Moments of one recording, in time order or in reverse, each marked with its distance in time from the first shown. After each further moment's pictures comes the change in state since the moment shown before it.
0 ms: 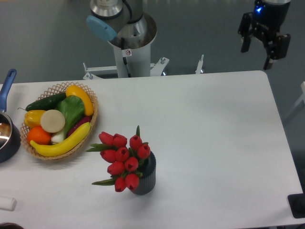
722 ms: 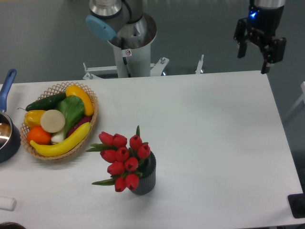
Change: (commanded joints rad) arm -0.043 0.015 -0.060 0.057 -0.034 -0.170
